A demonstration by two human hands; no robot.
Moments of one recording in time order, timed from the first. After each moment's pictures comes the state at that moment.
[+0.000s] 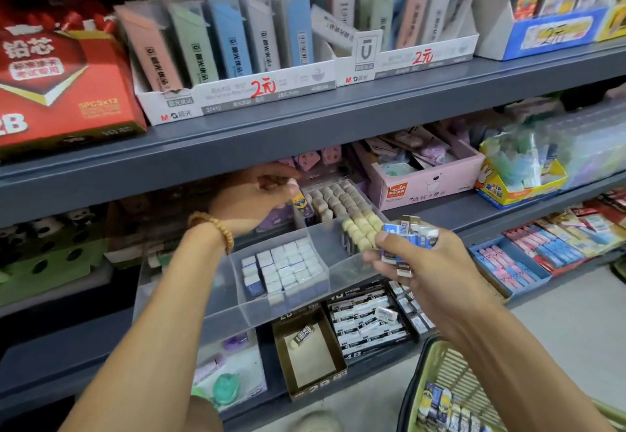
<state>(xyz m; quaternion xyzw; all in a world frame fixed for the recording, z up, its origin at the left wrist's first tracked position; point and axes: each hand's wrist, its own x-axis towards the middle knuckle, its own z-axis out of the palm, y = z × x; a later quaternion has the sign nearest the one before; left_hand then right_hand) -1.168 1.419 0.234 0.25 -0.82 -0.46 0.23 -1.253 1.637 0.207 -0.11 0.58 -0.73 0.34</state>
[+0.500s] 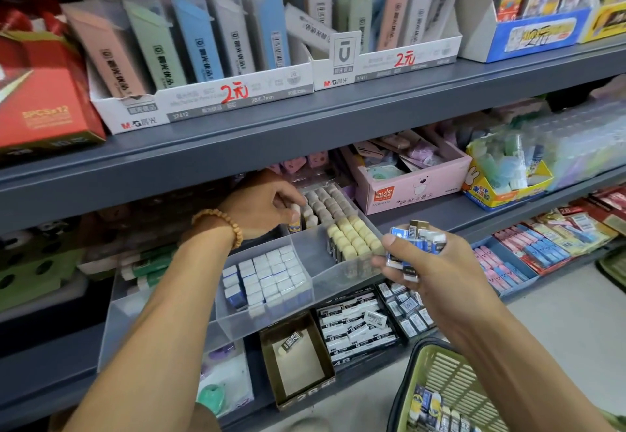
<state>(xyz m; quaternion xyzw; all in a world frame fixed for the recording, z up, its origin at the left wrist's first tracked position) -1.201 1.412 0.222 0.23 -0.92 -0.30 0.08 -1.275 1.651 0.201 -0.09 0.60 -0.74 0.30</state>
